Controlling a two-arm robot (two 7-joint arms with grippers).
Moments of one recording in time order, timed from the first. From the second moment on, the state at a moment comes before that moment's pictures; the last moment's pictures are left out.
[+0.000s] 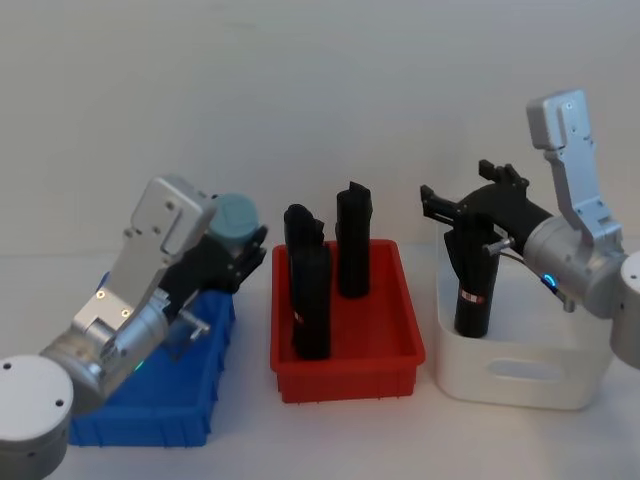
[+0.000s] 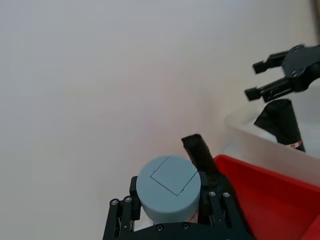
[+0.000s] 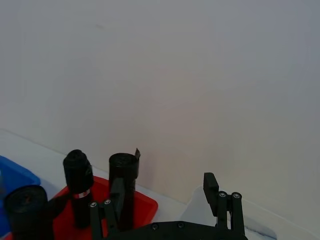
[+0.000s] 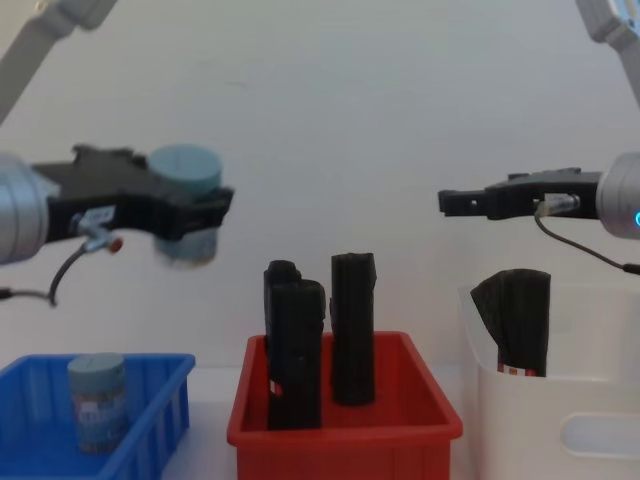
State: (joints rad) left arm -0.25 0.47 0.31 -1.75 -0.11 0.17 -0.17; right arm 0.51 0.16 -0.24 -1.32 0.12 0.25 0.29
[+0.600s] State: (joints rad) left arm -0.34 0.41 0.33 -1.70 -0.12 0.05 -0.36; right arm 0.50 0.17 -0.27 -1.34 0.08 0.17 0.44
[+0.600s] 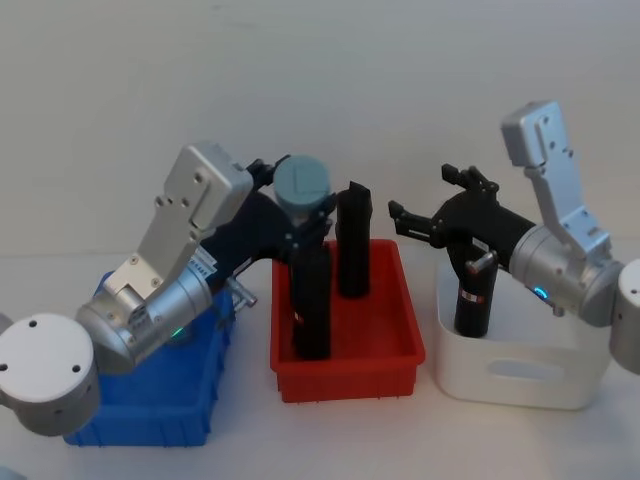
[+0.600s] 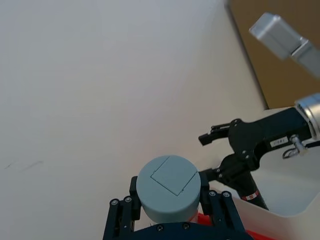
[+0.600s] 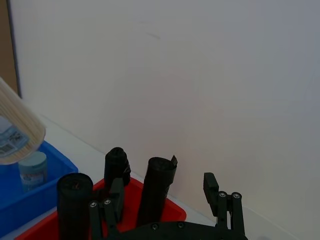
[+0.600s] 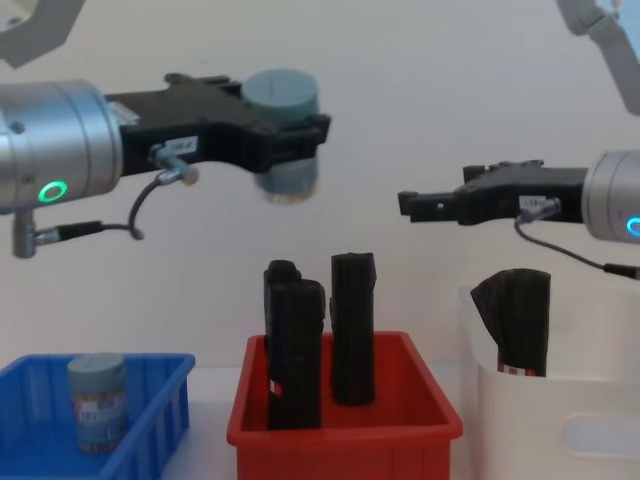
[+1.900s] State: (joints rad) left arm -0.42 0.32 0.36 -1.57 -0.18 -0.04 -0.45; right arm 0.50 0.17 -0.36 -1.24 -0.23 -0.13 0.51
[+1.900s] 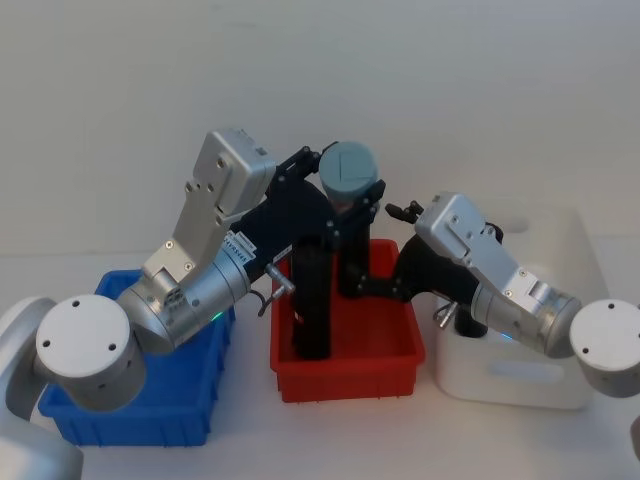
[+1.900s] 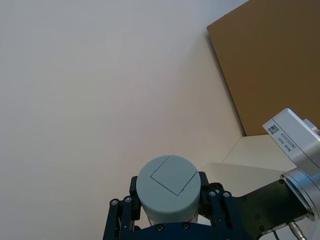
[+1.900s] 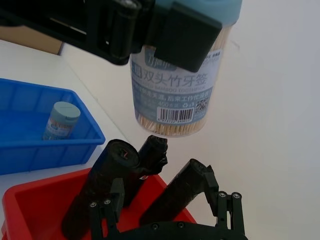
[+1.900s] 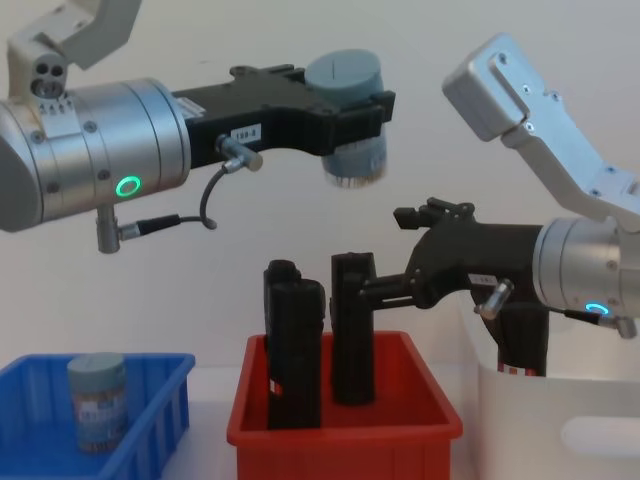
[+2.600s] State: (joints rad) left arm -0.41 0.32 0.37 -1.53 -0.20 -0.05 -0.45; right arm 0.49 0.18 -0.36 -1.28 -0.20 -0.14 0.50
